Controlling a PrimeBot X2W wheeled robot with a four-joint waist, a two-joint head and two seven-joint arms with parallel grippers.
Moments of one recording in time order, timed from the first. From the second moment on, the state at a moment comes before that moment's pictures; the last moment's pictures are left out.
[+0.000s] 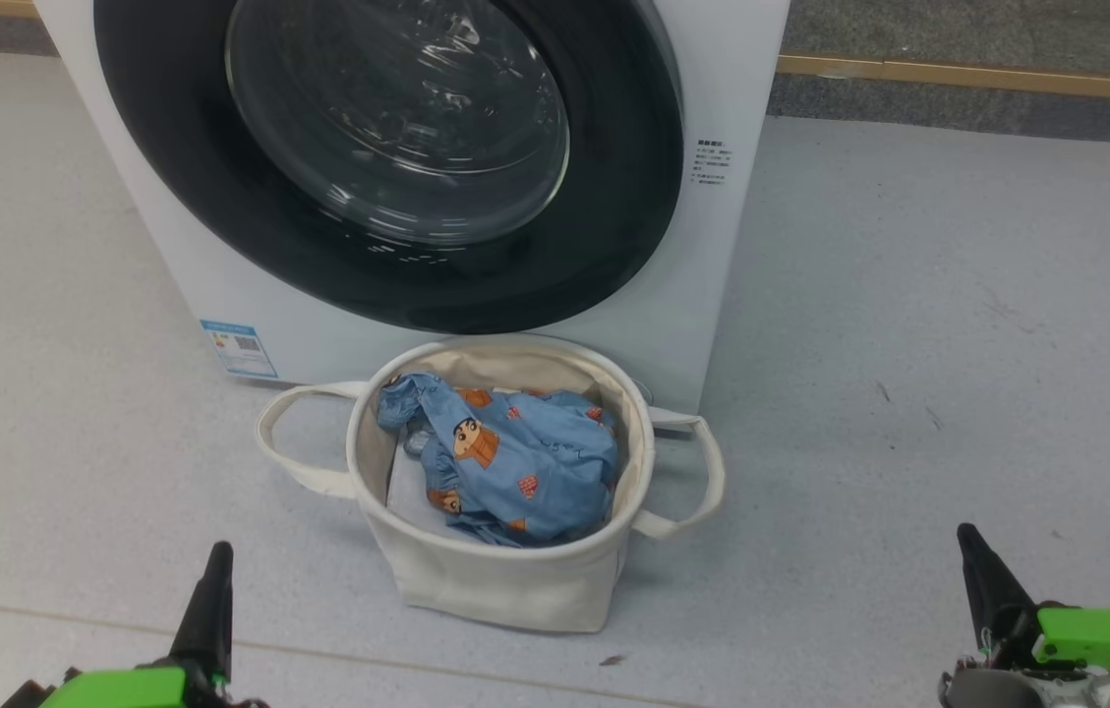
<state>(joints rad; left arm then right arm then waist) -0.06 0.05 0.07 0.27 -1.62 -0.12 0.10 -0.06 -0.06 -0.11 0.27 1.63 0.13 0.09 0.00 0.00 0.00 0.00</state>
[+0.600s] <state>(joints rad) -0.06 0.05 0.07 0.27 -1.62 -0.12 0.10 -0.06 -0.06 -0.11 0.27 1.63 0.13 0.09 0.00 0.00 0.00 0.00</state>
